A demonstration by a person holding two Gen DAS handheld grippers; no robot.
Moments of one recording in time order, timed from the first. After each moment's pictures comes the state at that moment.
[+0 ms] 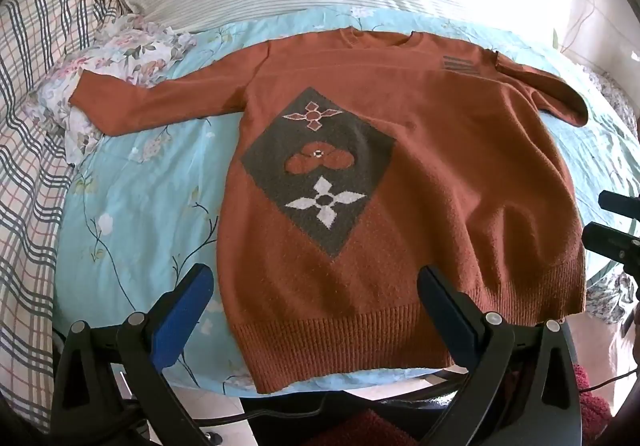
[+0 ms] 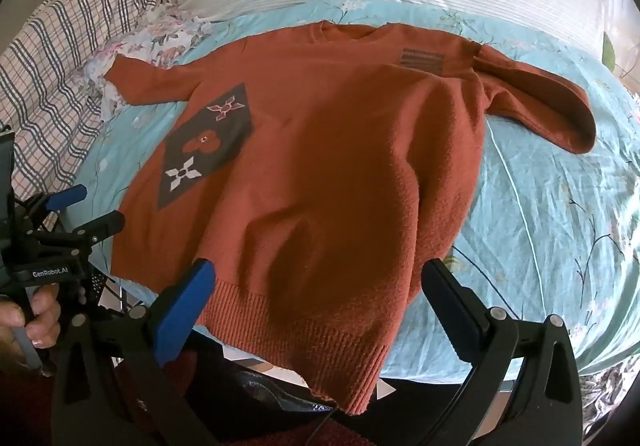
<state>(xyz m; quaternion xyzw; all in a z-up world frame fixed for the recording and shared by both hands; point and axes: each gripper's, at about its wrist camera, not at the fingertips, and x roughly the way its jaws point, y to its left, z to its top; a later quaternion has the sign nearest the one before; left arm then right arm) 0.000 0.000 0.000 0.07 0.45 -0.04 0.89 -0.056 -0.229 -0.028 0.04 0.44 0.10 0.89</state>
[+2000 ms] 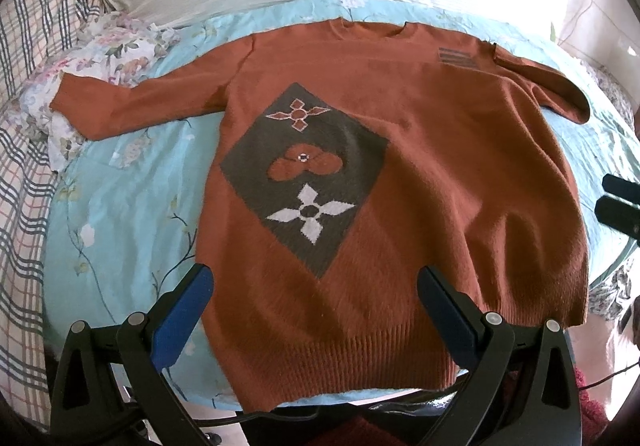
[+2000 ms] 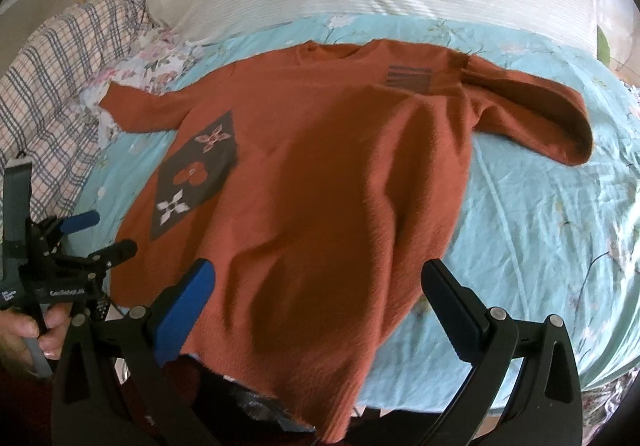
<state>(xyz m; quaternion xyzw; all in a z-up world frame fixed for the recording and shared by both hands) 0.024 -0.010 -0.012 0.11 0.46 -0.04 0.88 -0.039 -0.254 -0.020 0.07 0.41 0.09 0.90</state>
